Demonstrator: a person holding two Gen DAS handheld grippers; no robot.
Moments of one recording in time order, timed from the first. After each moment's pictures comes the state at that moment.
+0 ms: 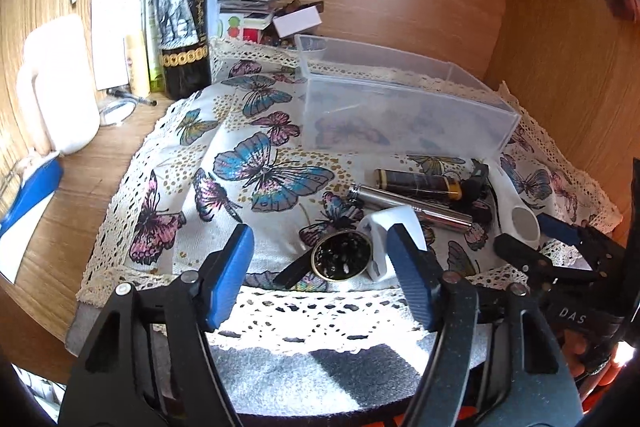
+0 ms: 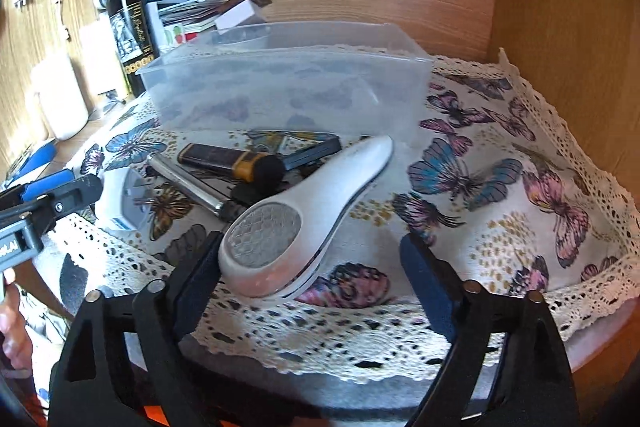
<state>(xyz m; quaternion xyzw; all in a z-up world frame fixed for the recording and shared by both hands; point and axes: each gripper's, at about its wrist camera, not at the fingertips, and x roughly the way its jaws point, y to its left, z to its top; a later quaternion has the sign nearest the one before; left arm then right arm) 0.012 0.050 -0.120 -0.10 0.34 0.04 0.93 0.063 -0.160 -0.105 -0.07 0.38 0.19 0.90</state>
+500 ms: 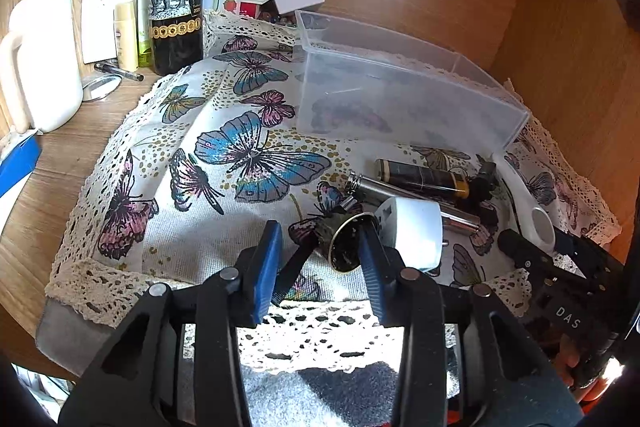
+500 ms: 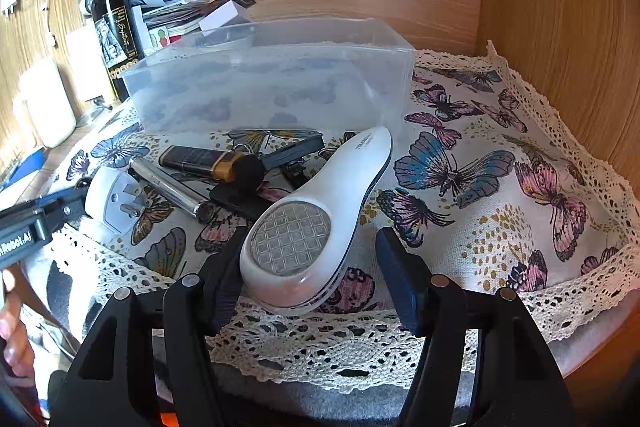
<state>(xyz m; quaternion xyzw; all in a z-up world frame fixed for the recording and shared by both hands) 0.031 0.047 -0.132 -0.12 0.36 0.03 0.92 0.067 -0.159 -0.112 -0.07 0.38 0.17 0.91</state>
